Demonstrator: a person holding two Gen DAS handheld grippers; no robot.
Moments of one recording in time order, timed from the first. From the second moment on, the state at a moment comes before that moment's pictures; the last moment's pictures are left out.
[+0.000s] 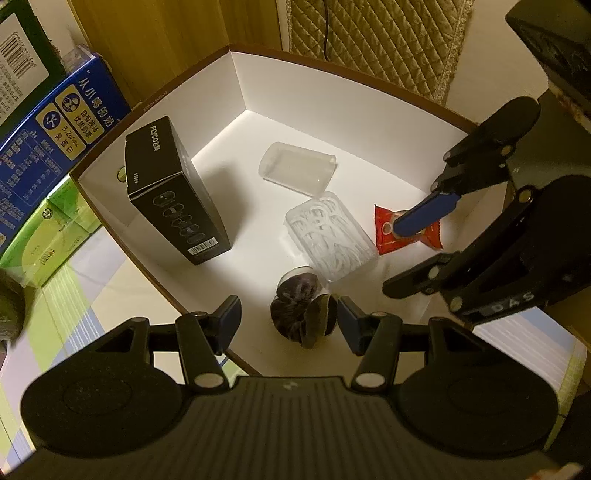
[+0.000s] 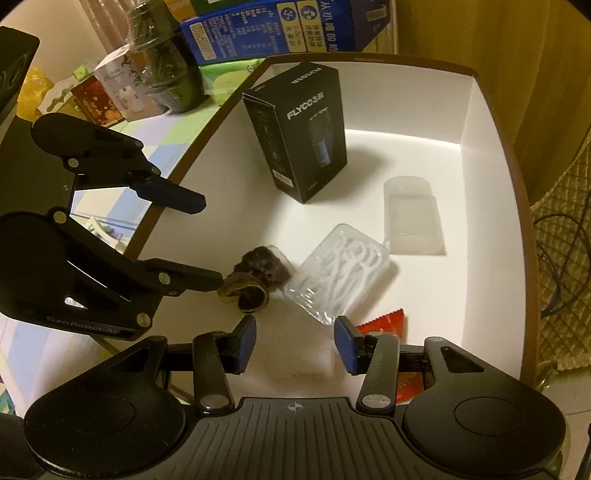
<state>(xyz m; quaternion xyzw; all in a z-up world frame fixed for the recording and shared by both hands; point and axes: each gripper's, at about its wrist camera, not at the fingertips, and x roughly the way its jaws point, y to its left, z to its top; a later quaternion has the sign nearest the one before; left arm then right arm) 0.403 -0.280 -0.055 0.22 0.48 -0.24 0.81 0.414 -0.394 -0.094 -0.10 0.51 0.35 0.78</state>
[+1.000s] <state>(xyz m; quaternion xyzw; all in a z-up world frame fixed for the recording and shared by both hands) 0.362 -0.259 -0.007 0.18 0.44 -0.21 0.85 0.366 -0.432 -0.040 -0.08 0.46 0.33 0.82</state>
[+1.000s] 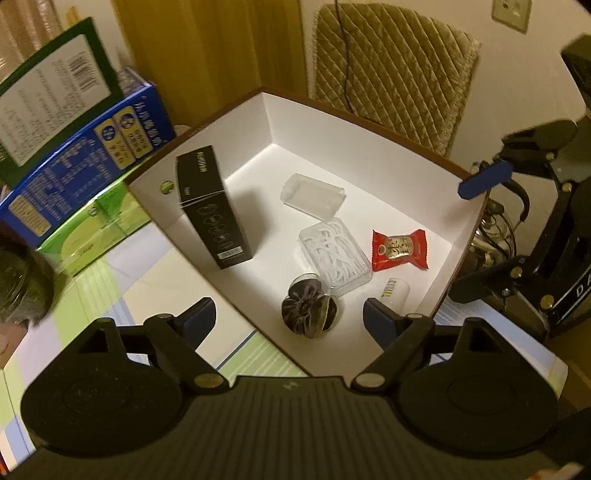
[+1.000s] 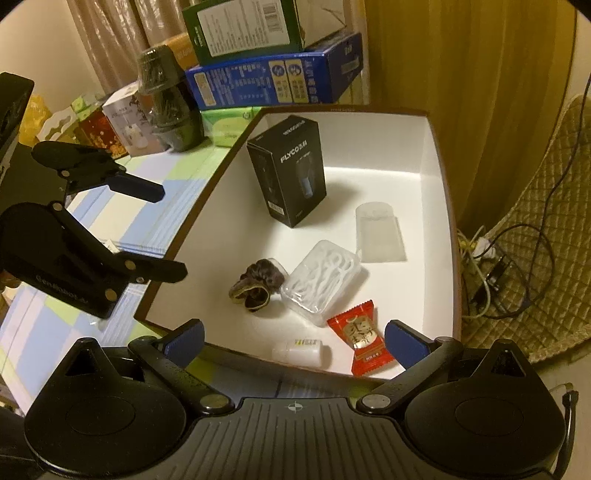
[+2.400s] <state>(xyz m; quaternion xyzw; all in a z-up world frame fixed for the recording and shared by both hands) 0.226 -0.133 0.021 0.07 0.43 -0.08 0.90 0.262 -0.366 -0.021 -0.06 0.43 0.33 0.84</state>
